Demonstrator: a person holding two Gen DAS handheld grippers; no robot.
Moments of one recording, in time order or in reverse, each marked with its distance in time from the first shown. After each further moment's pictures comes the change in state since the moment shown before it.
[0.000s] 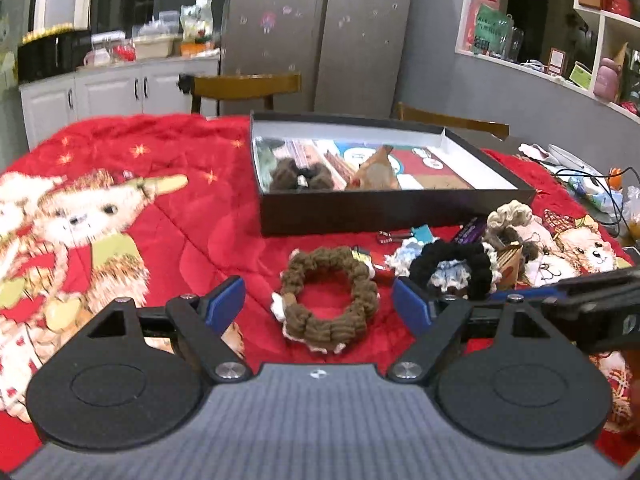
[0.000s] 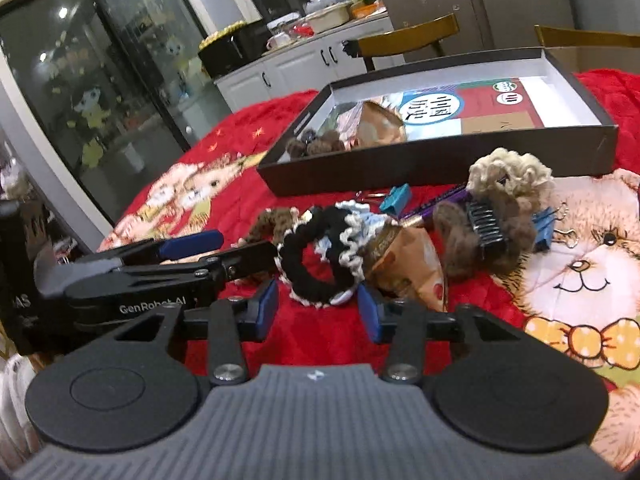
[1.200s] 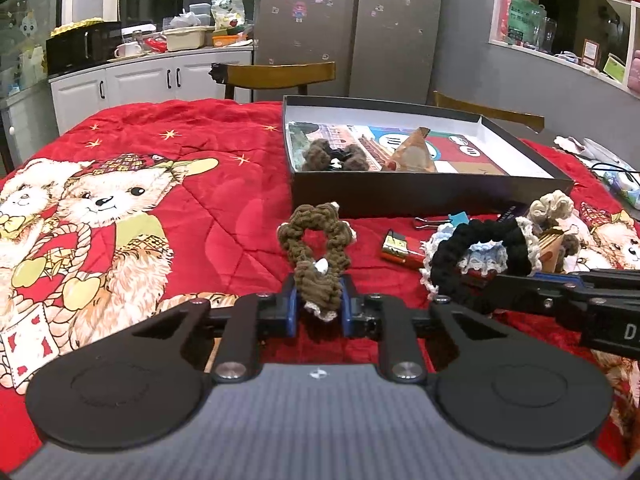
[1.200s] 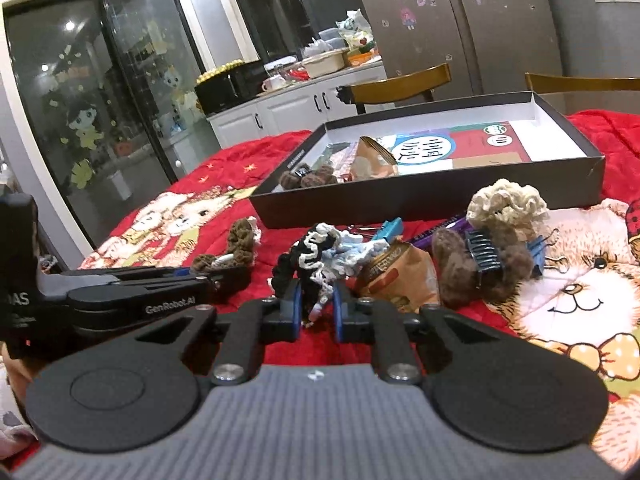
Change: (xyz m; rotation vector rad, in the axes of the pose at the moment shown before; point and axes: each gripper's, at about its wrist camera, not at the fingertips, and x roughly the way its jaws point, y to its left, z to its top) left arm 0.008 -0.004 -0.008 -0.014 0.017 0.125; right arm -0.005 0.004 -0.011 -0.047 -0.167 -0.047
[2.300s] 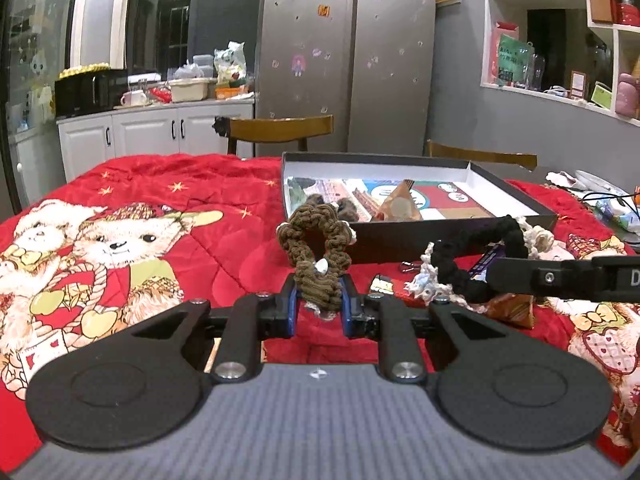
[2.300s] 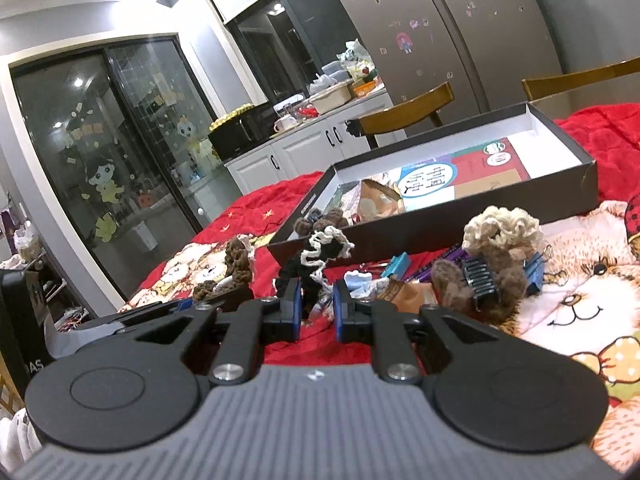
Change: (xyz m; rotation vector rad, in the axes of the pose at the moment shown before) left arm -0.031 -0.007 -0.005 0.022 -0.180 0.005; right arm -0.018 -0.012 0.007 0.109 -0.116 0.080
